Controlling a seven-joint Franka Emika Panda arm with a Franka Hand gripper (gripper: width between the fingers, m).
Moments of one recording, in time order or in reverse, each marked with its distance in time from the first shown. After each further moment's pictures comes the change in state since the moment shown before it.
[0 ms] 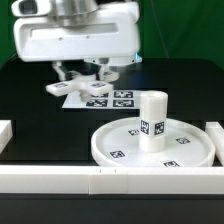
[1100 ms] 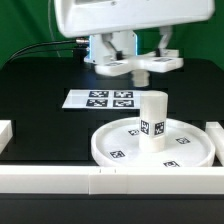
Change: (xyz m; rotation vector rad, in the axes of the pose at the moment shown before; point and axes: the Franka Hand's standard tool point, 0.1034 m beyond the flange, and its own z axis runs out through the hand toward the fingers) arm 0.069 -0.104 -0.048 0.039 0.069 -0.105
